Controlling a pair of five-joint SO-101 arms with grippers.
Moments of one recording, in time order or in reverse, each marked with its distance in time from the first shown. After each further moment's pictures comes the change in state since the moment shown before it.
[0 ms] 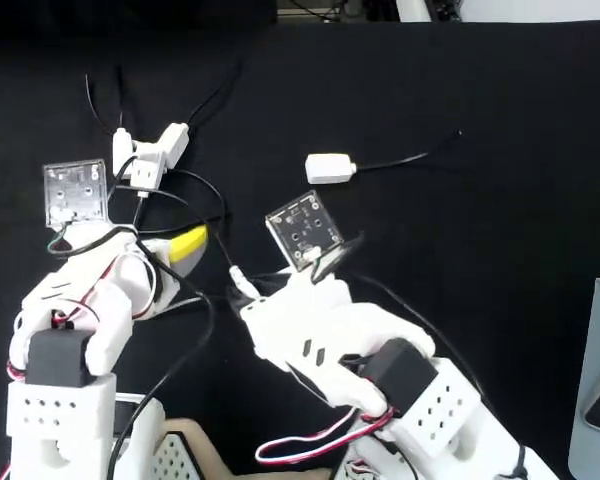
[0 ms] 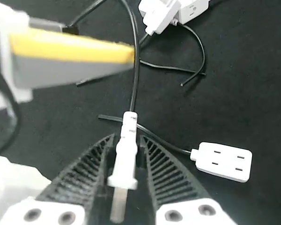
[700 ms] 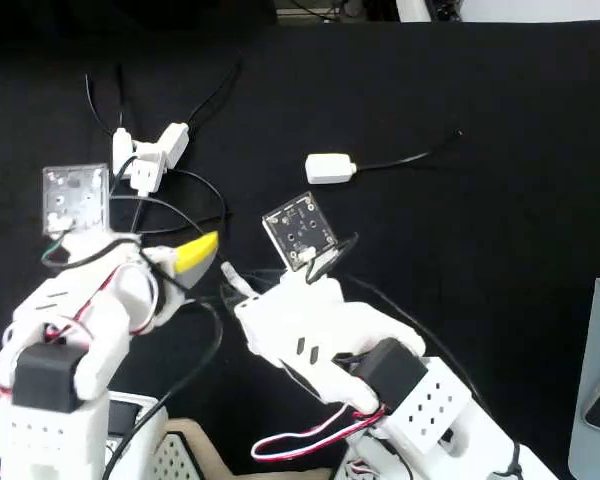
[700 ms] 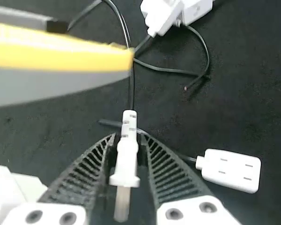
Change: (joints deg) left arm 3.3 -2.4 -6.9 8.4 -0.2; right arm 0.2 0.0 4.2 -8.1 0.0
